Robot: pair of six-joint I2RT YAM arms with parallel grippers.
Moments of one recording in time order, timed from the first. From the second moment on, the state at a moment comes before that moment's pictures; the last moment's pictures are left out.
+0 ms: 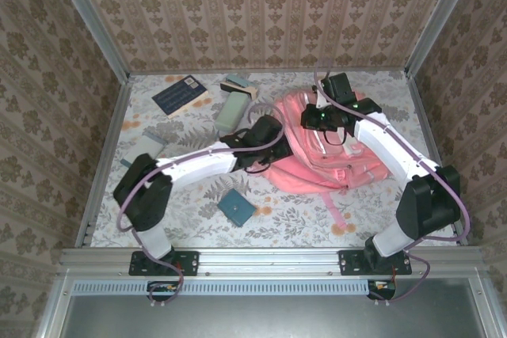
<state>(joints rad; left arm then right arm) -0.91 1.70 1.21 -0.29 0.00 -1.02 0.31 1.55 1.32 -0.66 -0.21 0.44</state>
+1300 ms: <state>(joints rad) 0.00 2.26 1.87 -0.45 0.26 -0.53 0.59 1.44 1.23 -0.54 -0.12 0.59</state>
